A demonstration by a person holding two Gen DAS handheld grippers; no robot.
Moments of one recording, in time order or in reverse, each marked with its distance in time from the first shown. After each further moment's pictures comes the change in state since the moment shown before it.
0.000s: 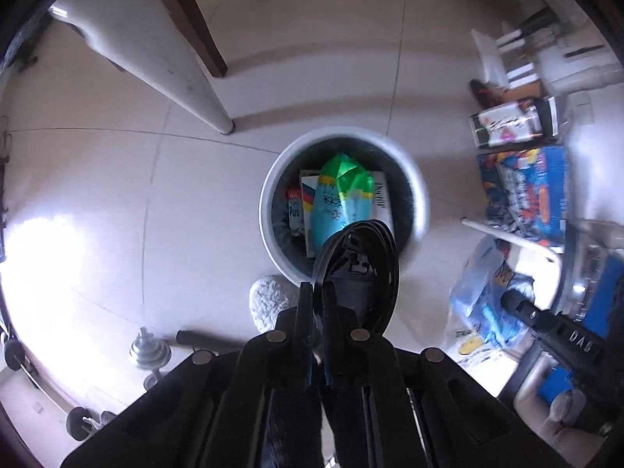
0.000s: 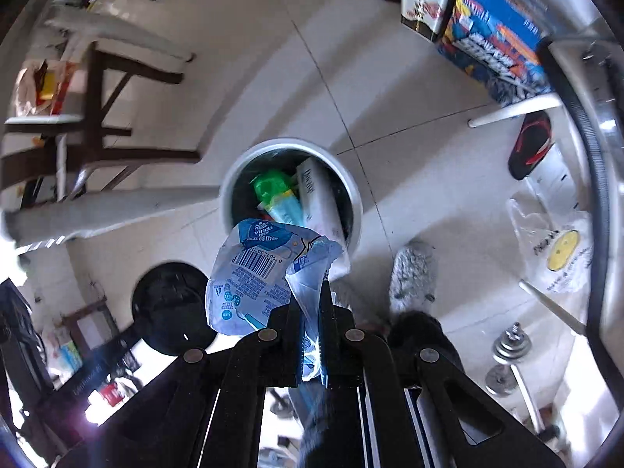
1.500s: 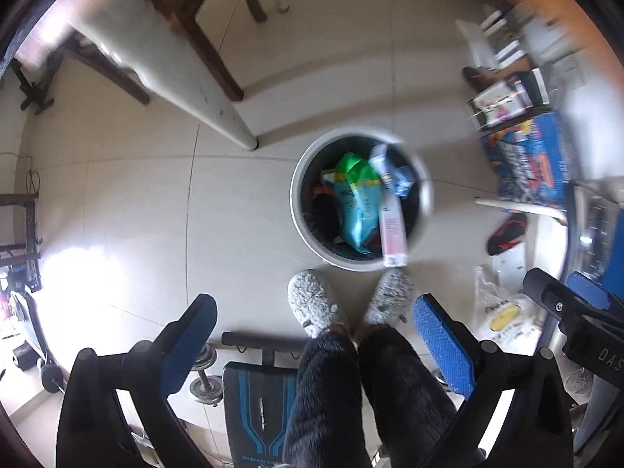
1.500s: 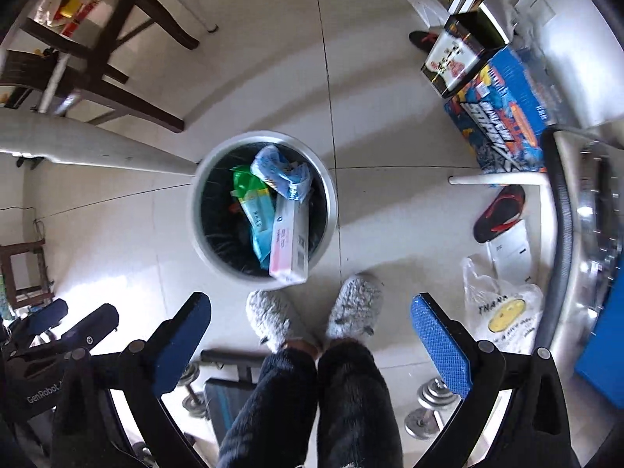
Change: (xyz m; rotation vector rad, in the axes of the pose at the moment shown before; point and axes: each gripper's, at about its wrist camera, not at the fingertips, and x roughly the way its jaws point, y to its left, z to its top) left arm -0.110 -0.018 -0.065 0.120 -0.090 0.110; right arm -0.027 0.045 -0.030 -0.303 -0.065 -0.215
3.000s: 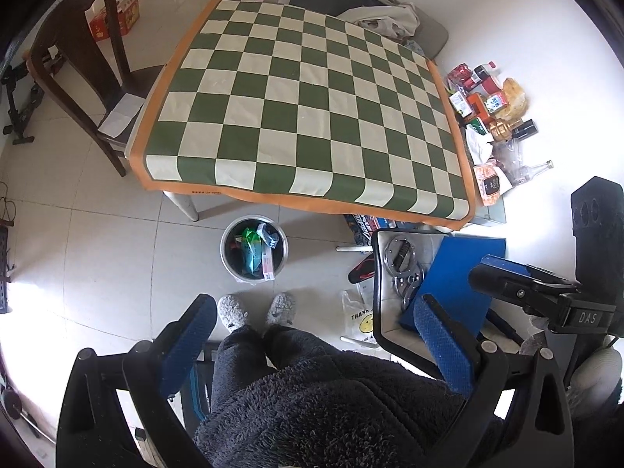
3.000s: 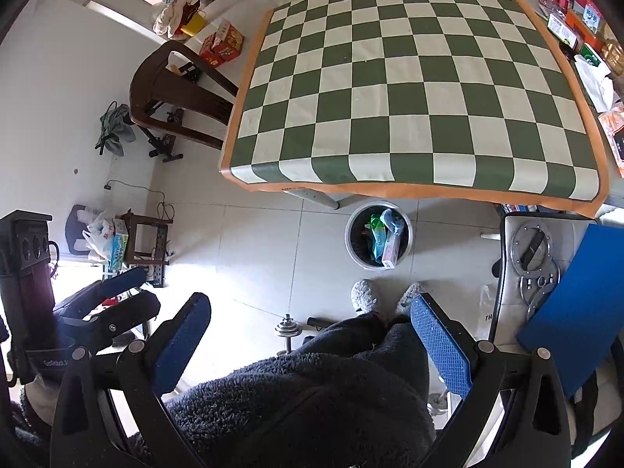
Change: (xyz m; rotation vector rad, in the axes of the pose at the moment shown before) left arm -0.417 -0.001 -0.073 0.033 -0.247 -0.347; right arm -0.511 0.026 -0.077 -0.177 -0.133 0.329
